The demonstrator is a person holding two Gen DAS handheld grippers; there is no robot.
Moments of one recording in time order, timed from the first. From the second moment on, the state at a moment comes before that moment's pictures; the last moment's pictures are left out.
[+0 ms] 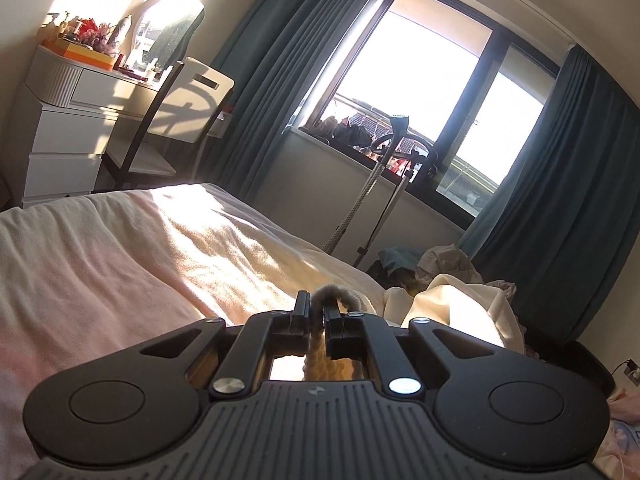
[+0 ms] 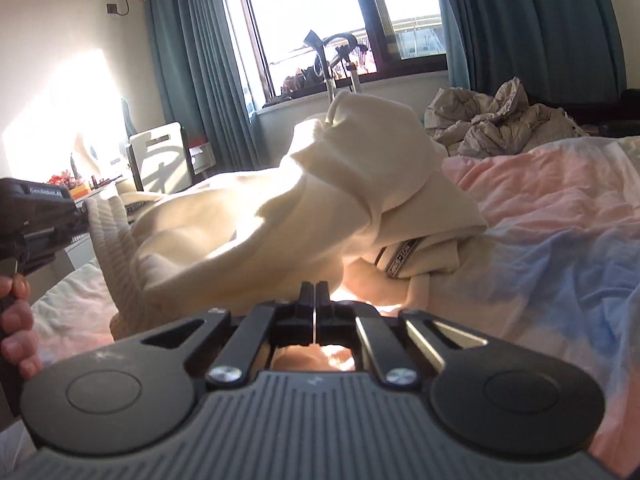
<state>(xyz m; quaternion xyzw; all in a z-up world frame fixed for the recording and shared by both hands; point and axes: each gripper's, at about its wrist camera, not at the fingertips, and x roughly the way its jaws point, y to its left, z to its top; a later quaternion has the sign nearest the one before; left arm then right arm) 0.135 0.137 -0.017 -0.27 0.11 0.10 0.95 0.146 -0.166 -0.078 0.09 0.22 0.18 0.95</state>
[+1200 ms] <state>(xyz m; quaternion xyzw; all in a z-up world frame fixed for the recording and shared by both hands) 0.125 0.092 -0.028 -0.16 0.13 0.09 0.97 0.090 -0.221 -0.041 0.05 0.23 0.10 0.97</state>
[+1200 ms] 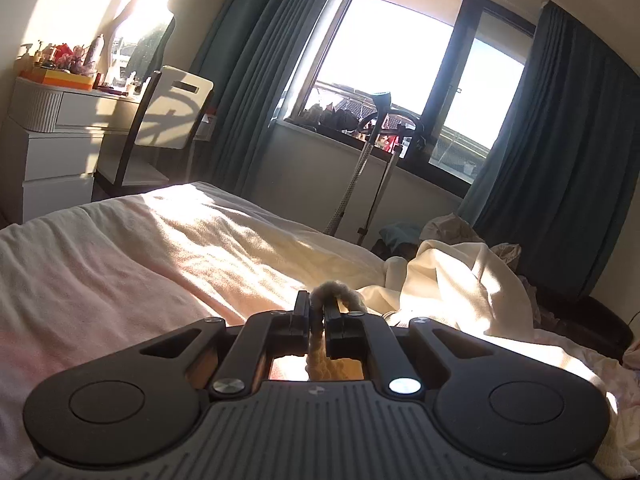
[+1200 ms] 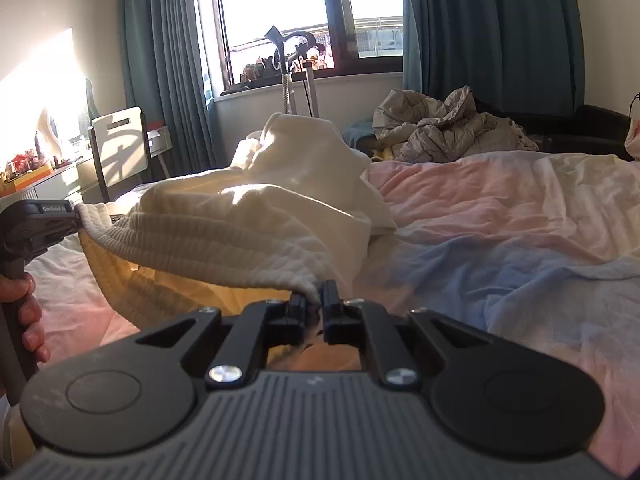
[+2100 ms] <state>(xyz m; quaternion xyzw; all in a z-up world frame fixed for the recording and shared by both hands) 0.183 0.181 0.035 -0.23 0.16 0.08 0.96 0.064 -0.137 -0.044 0.07 0.22 0.27 0.94</state>
